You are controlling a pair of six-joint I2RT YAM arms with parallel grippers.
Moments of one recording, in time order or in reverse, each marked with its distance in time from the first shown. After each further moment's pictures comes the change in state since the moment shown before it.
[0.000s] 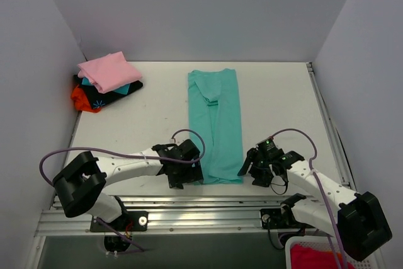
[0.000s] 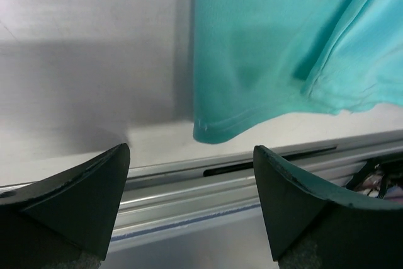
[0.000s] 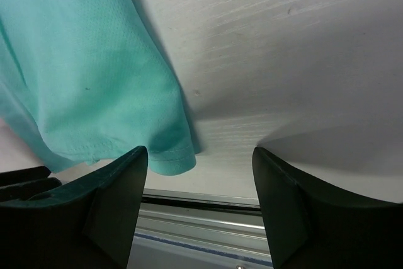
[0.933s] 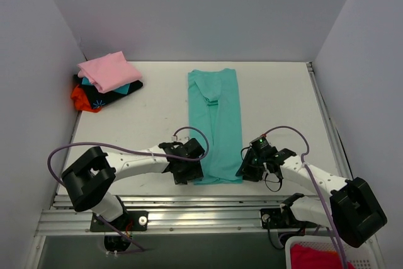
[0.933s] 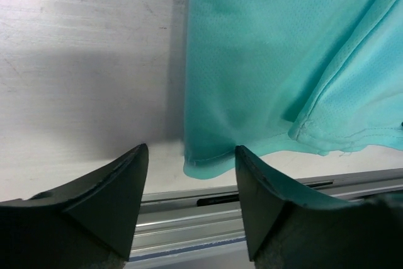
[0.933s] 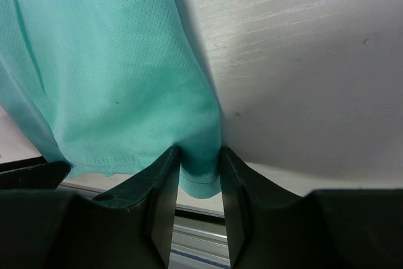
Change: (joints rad) left arm -0.012 0.077 0.061 -0.004 -0.114 -0.025; right arm 0.055 0.113 0.010 0.136 -0.007 0.016
